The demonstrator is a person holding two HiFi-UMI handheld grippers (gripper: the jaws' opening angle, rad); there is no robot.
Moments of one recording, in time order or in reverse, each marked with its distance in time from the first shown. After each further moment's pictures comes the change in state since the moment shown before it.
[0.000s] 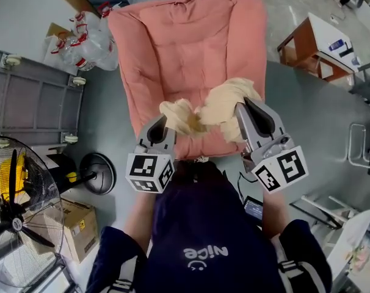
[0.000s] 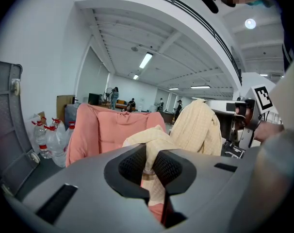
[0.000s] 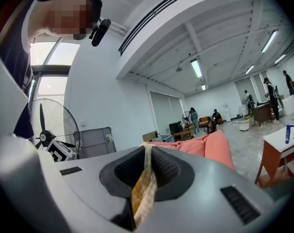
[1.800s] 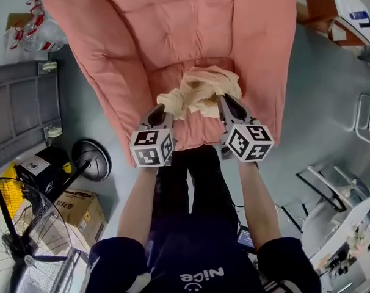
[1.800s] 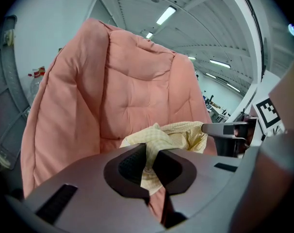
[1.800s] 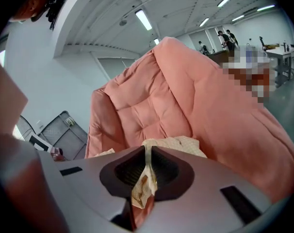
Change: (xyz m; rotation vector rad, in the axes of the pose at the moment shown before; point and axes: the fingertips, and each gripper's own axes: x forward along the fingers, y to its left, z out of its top) left arm 0.205 0.132 -0.273 -0.174 0.459 0.047; right arm 0.126 -0.146 -0.397 0.479 0.428 -0.338
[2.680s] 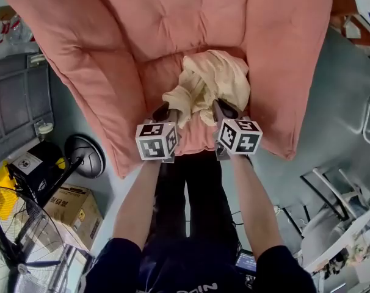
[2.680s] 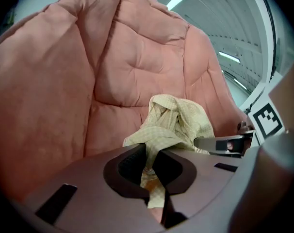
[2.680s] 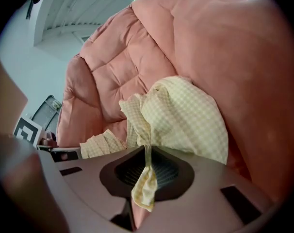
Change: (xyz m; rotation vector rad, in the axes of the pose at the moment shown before) left arm 0.122 0.037 -0.113 -0.052 0.137 0.021; right arm 0.098 -0.091 -0.157 0.060 0.259 -0.078
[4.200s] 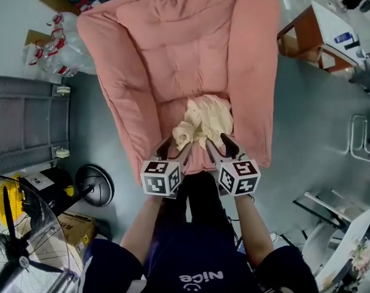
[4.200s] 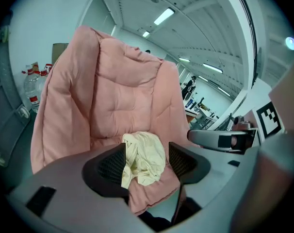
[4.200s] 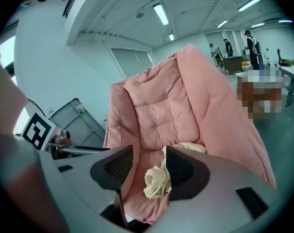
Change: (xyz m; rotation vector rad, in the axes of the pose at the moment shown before) left arm -0.220 -0.101 0.097 0.049 -0.093 -0.128; right arm -0.218 0.160 0.106 -0.204 -0.174 0.088
